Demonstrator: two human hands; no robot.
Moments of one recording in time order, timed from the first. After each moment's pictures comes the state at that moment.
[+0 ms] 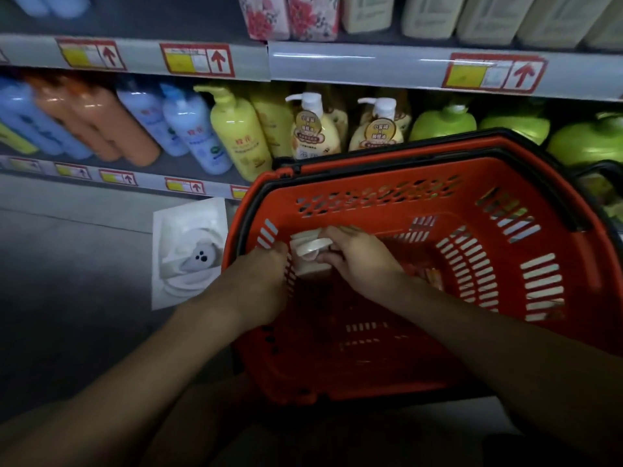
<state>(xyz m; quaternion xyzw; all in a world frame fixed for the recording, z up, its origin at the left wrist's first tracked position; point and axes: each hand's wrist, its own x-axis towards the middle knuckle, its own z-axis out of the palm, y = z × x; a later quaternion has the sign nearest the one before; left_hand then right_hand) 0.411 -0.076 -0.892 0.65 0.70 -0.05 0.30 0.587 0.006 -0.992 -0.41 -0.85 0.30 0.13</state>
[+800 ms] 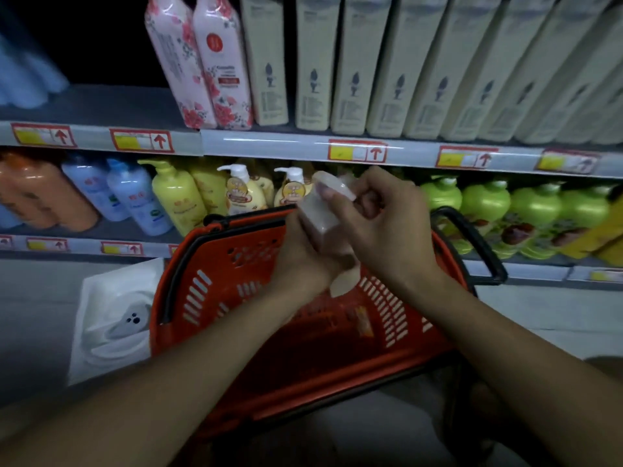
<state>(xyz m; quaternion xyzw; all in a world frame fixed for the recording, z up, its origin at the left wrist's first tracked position) 0.565 -0.033 -0.862 0.48 0.60 0.45 0.46 0.684 -0.021 -0.811 -0.49 -0.69 0.16 0.50</state>
